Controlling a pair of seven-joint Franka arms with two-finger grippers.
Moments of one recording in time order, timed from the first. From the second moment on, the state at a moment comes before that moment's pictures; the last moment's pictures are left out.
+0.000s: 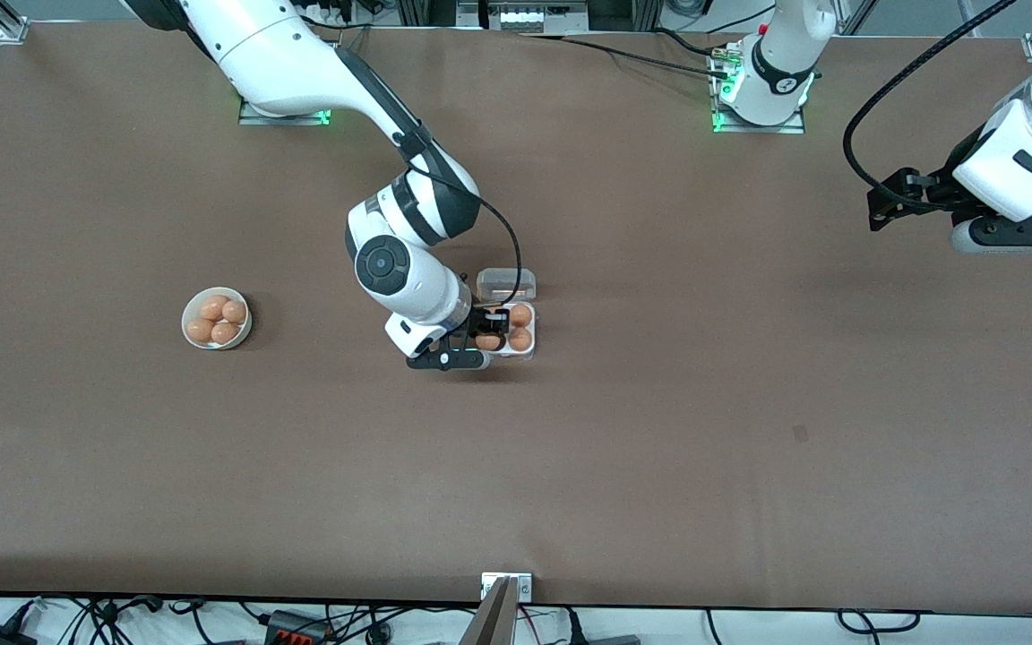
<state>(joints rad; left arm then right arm) 0.00 0.07 -0.12 -1.49 0.04 1.48 -0.13 0.54 0.74 0.11 -1.50 0.26 2.34 0.48</state>
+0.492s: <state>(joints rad) 0.00 0.07 -0.13 -1.47 0.04 1.44 -0.13 0.55 0.75 0.11 -1.46 0.25 2.36 0.53</state>
